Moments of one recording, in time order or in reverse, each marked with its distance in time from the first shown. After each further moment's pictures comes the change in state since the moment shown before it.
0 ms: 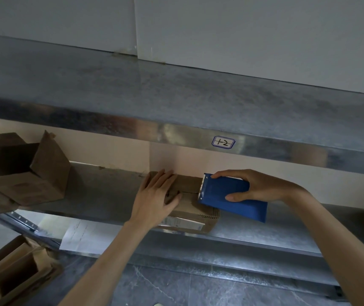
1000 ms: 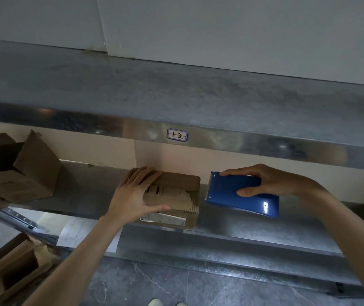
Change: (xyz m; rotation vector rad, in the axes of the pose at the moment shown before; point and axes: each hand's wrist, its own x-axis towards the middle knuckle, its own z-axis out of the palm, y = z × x) left_hand -0.001 -0.006 0.000 0.101 -0.059 0.045; right_hand -0.044 0.051 -0.035 0.155 -0.085 -0.015
